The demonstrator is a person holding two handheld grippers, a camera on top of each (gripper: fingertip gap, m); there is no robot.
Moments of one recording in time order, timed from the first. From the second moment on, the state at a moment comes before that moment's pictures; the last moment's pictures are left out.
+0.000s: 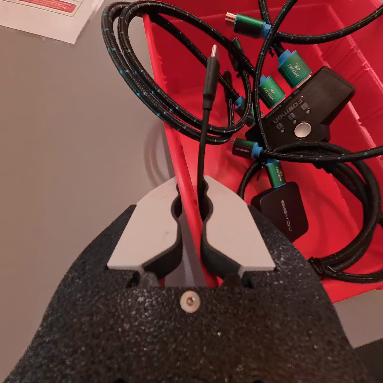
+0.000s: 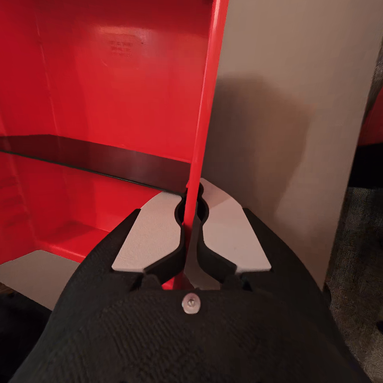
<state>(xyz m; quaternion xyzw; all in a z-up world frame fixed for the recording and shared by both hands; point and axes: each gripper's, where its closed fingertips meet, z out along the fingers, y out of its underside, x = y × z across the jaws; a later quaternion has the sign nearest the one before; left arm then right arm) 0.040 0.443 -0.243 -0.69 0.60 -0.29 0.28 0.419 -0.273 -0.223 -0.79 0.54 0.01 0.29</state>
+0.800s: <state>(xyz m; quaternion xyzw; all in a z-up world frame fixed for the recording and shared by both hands) 0.184 0.583 -0.244 -0.74 0.53 -0.29 0.29 0.510 -0.251 -0.259 -0.88 0.43 -0.05 0.20</state>
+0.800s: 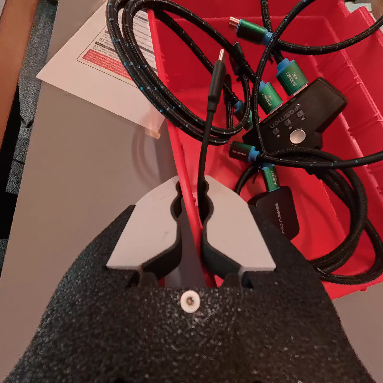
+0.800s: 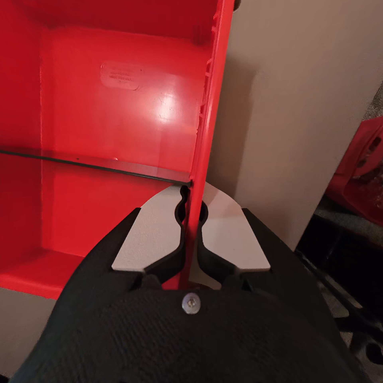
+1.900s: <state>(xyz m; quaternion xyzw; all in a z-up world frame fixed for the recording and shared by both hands) 0.185 0.497 -0.186 -0.71 0.62 -0.25 0.23 0.301 -0.042 -0.154 -0.81 0.19 -0.16 0.53</state>
